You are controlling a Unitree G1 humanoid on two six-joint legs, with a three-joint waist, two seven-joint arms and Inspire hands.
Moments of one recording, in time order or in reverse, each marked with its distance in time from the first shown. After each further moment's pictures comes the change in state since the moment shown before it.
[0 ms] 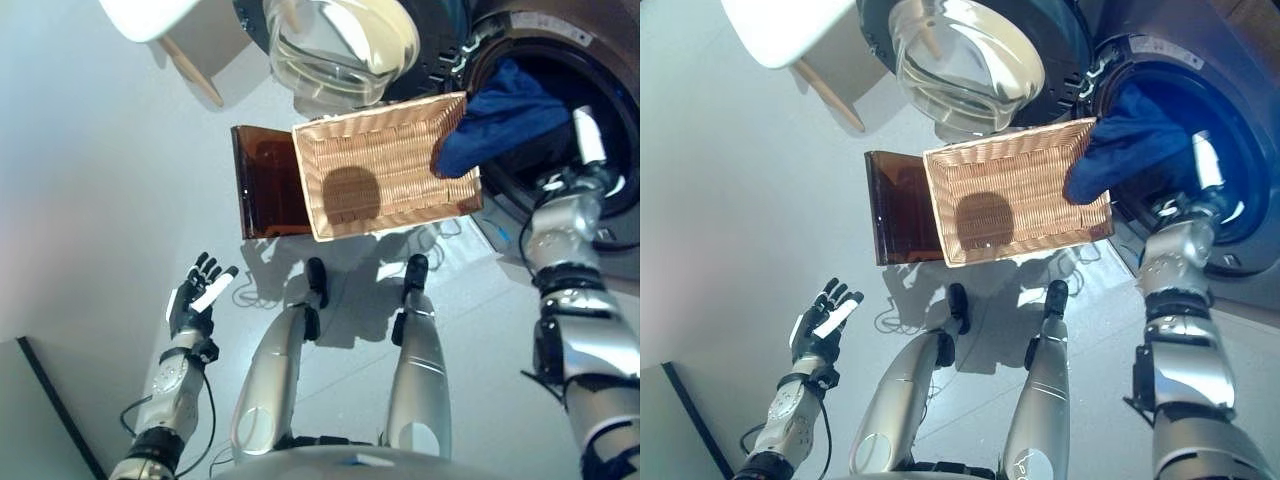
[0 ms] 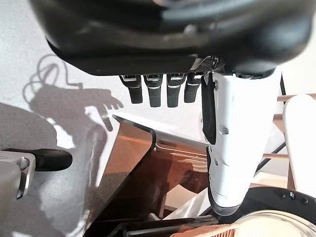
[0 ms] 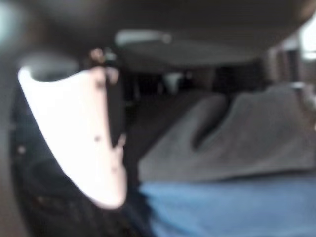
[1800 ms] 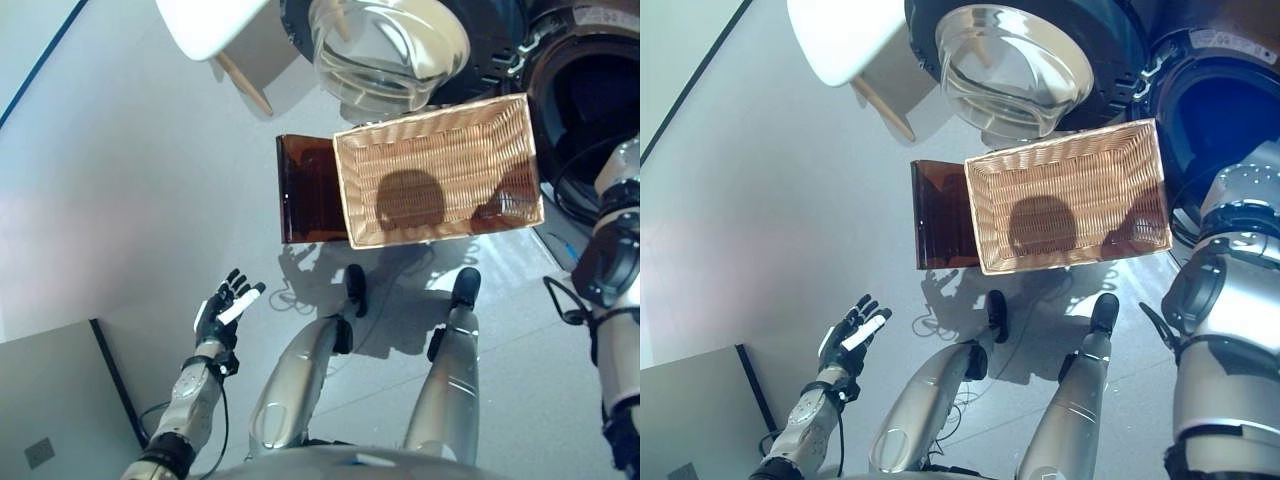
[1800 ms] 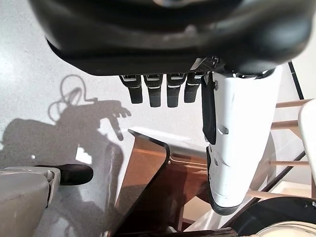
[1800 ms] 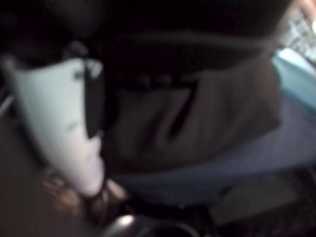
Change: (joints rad) left arm 0.009 -0.009 -0.135 0.015 -0.026 0.052 0.012; right arm -0.389 -0.088 -0.213 0.207 0.308 -0.242 -0.300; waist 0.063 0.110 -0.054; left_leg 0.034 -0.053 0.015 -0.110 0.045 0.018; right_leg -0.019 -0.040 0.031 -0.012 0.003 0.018
